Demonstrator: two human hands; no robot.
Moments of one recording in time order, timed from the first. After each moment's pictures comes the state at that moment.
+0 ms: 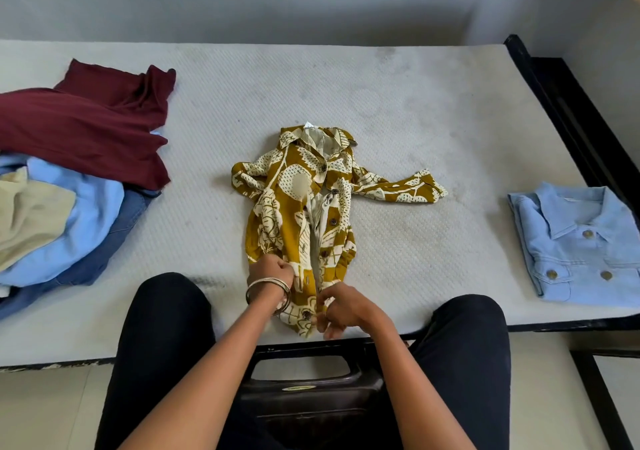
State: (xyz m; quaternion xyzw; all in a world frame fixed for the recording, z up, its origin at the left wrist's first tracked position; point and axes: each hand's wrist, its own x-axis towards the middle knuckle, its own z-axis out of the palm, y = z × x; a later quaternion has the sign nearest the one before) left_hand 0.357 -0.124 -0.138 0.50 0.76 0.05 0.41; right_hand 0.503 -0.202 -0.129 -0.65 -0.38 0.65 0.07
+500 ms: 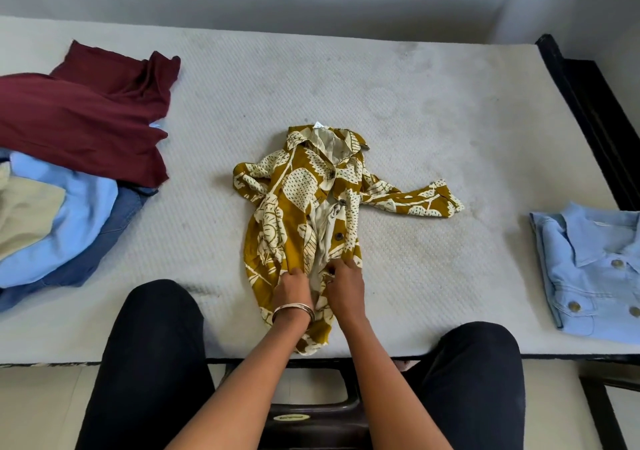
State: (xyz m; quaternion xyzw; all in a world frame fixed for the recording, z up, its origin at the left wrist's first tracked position) left_hand 0.404 -0.129 -0.185 0.67 0.70 -0.08 0.23; right_hand 0.494 -0.147 -0.180 -0.81 -0.49 0.28 0.16
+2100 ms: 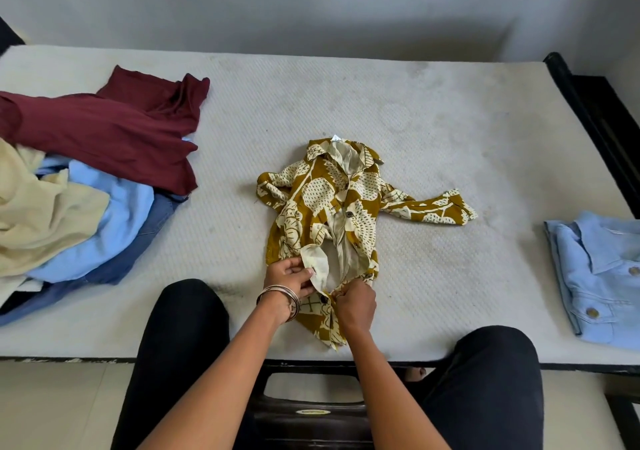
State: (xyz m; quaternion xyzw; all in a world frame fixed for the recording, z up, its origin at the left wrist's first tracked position) left_hand 0.352 -0.108 -0.149 0.24 0.66 0.30 0.65; right_hand 0.465 -0.165 -0.169 -0.88 -0.34 0.30 0.15
